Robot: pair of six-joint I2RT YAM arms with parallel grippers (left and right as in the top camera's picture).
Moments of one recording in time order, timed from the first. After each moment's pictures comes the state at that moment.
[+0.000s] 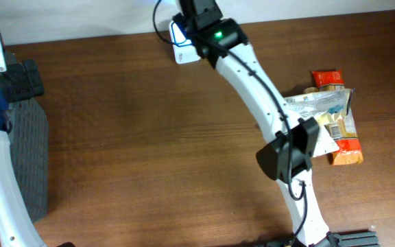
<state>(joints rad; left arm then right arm) 0.25 1.58 1.93 -1.10 -0.14 0.14 0.46 2.35 2.49 -0.64 0.40 -0.31</state>
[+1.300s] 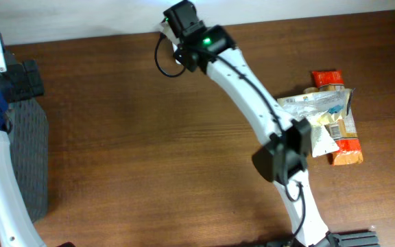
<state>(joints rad) 0.25 1.58 1.93 -1.10 -0.14 0.14 0.50 2.34 2.49 -1.08 0.29 -0.36</state>
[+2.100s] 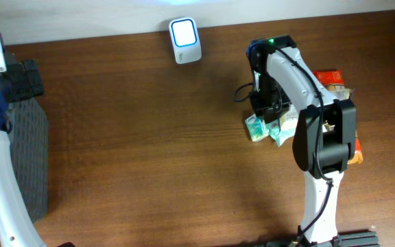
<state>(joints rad) 0.25 1.58 1.93 -1.10 -0.14 0.14 0.14 2.22 1.90 -1.49 0.11 0.10</state>
